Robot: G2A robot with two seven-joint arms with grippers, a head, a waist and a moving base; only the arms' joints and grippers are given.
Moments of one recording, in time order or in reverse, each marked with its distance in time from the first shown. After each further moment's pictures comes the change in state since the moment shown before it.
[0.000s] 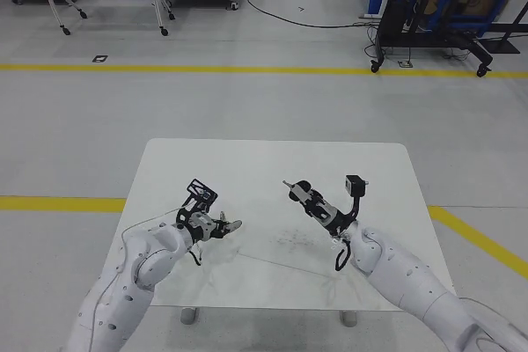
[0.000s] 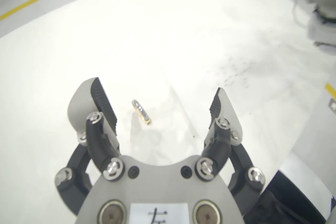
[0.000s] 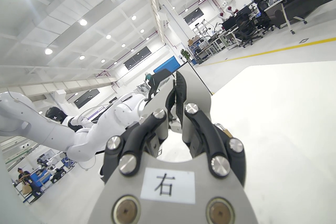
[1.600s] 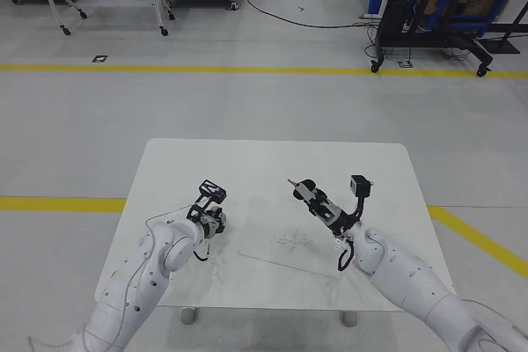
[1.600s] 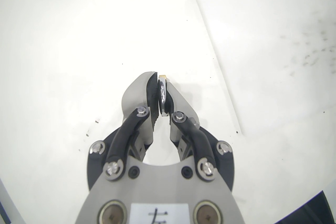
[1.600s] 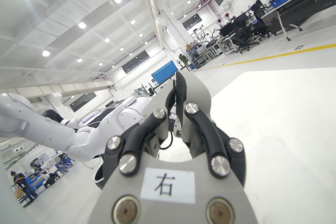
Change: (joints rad) left arm -0.147 -0.049 0.123 0.147 0.085 0.118 -0.147; right arm -0.004 0.004 0.007 -0.002 -0.008 0.000 -0.016
